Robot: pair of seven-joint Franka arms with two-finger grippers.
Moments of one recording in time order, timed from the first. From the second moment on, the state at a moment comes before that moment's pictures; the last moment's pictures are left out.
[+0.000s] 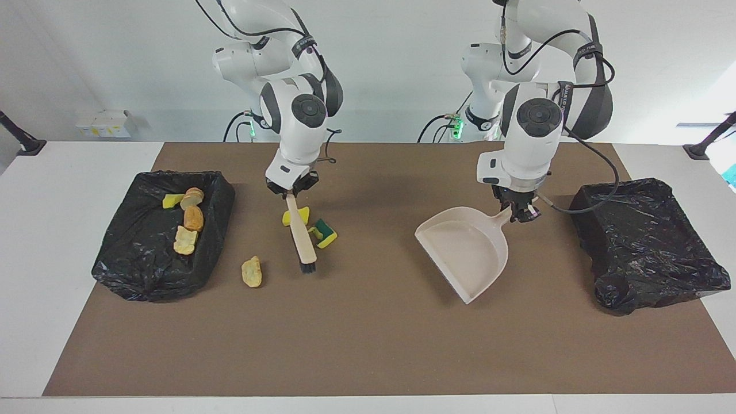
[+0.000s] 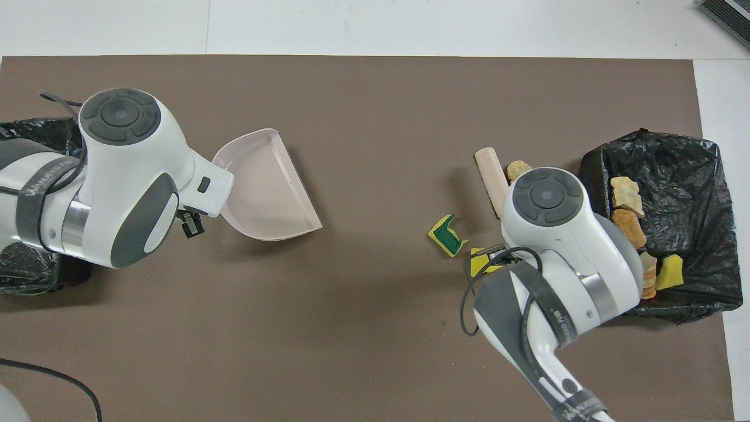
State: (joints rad) left arm -0.28 0.17 -0.03 -1.81 0.19 1.81 0.81; right arm 0.21 0.06 0.11 -2.03 -0.25 1.85 0.17
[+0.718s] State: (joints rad) left arm -0.29 0.13 -0.05 -1.97 0.24 1.93 0.87; right arm 0.04 0.14 0.10 -2.08 -0.42 1.97 0.06
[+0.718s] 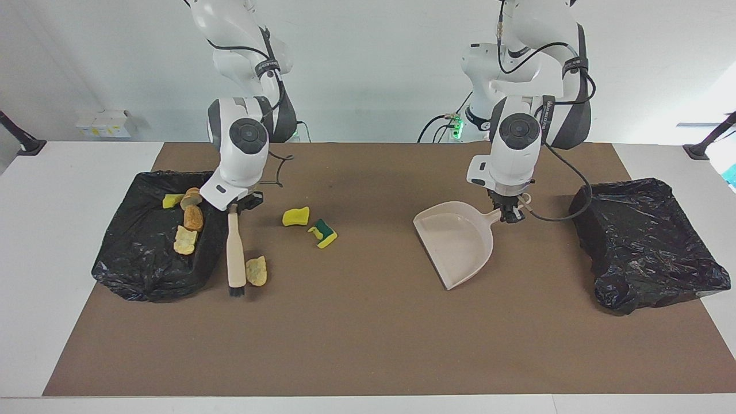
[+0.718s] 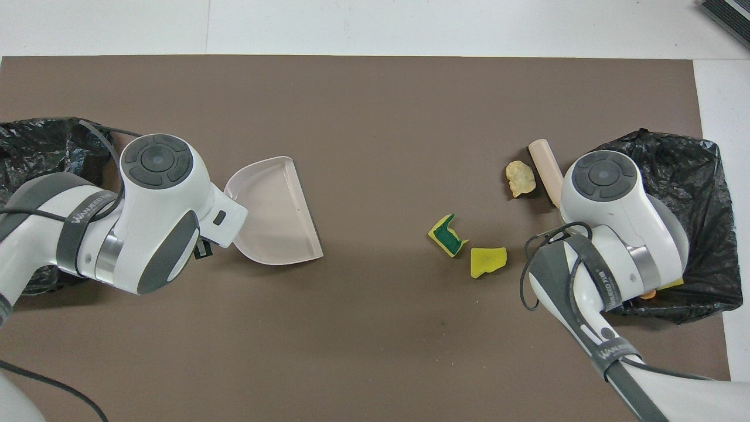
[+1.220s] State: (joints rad) left arm -0.30 0.13 -0.05 -1.98 0.25 1.96 0.88; right arm 0.07 0.11 0.11 -2.14 -0.26 1.99 0.06
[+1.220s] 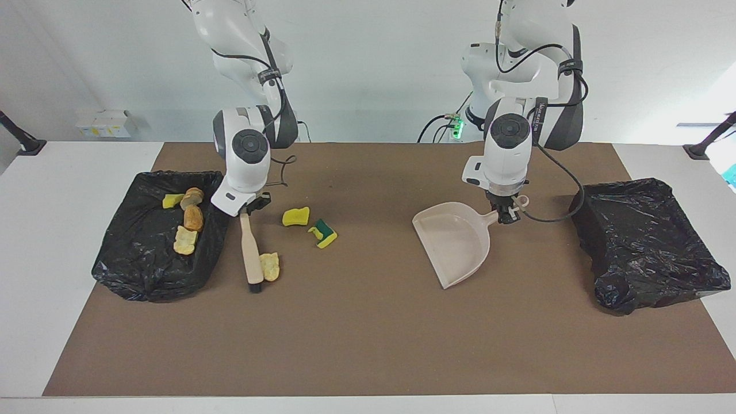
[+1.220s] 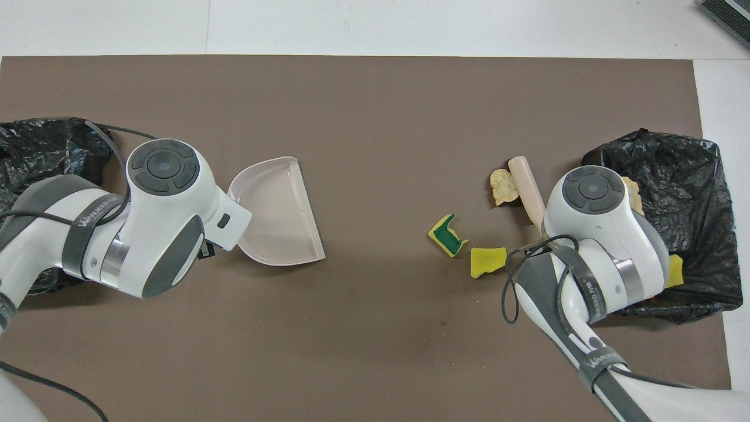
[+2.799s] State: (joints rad) left arm -0.36 0.12 -0.05 -2.04 0.27 2.05 0.91; right arm 0.20 -0.05 0.11 -2.28 -0.09 1.95 0.37
